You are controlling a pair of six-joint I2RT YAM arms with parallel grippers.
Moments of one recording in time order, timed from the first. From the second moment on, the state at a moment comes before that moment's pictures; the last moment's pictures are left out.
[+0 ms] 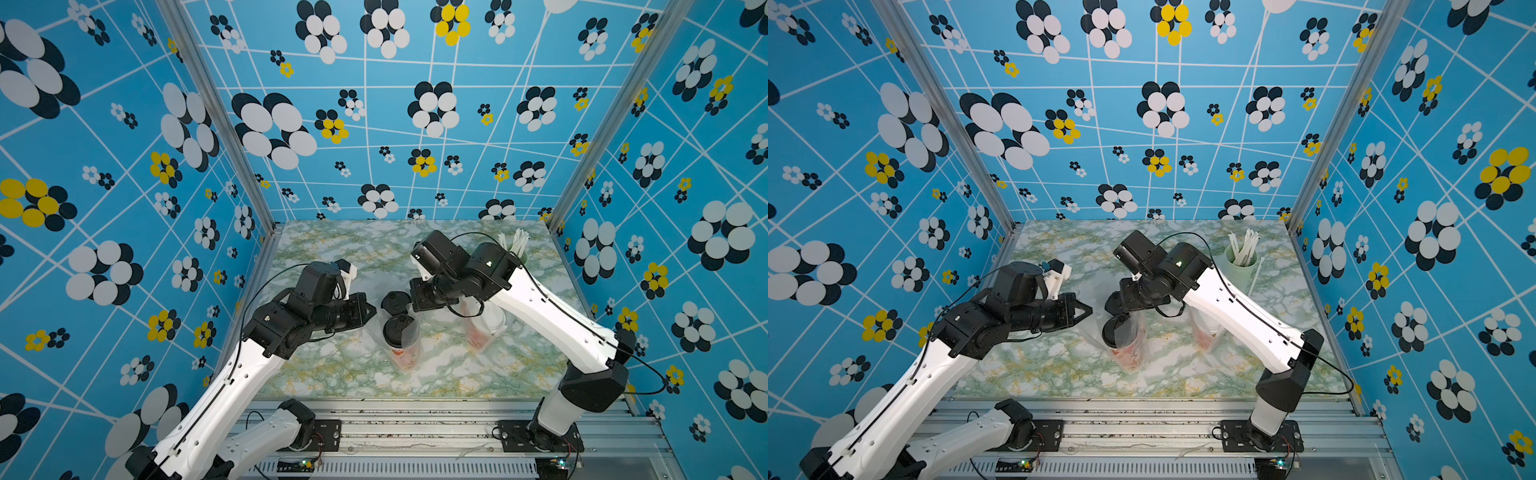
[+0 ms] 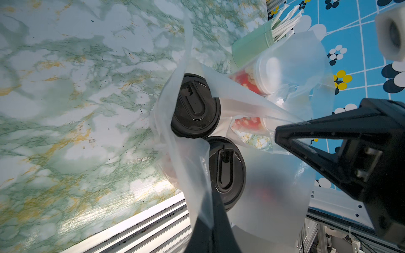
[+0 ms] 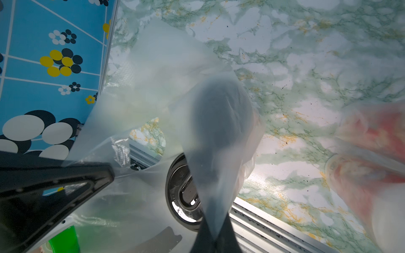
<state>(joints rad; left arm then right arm) -0.54 0.99 1.20 -0.94 0.34 -0.71 0.94 1.71 1.99 -1.33 0.01 0.64</state>
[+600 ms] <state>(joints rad) -0.53 0.99 1.19 -0.98 0.34 -0.68 0.95 1.70 1.88 -1.31 0.00 0.64</state>
